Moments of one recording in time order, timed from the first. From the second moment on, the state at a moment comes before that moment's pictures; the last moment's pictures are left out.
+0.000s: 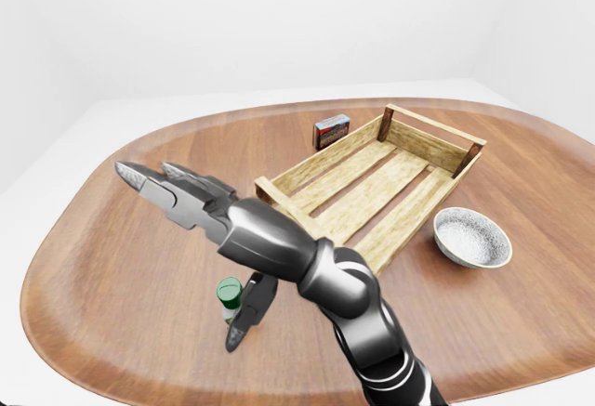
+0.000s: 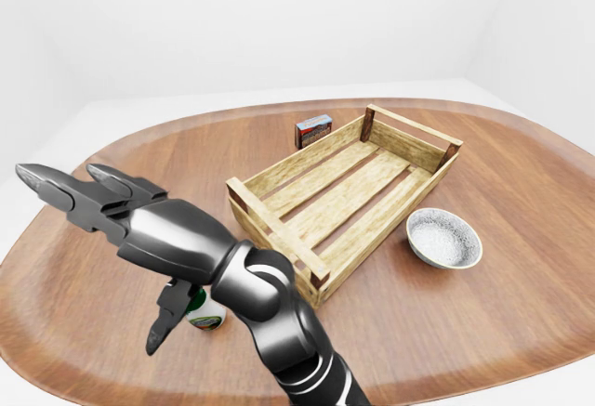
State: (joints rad) left arm -0.22 0.58 0.80 -0.77 -0.74 0.09 0.20; right arm -0.35 0.18 0.52 -0.45 -0.49 0.09 0.56
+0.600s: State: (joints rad) left arm -0.21 0.58 0.81 -0.75 -0.75 0.09 0.20; right arm -0.40 0.35 0.48 0.14 -0.81 0.09 0.70
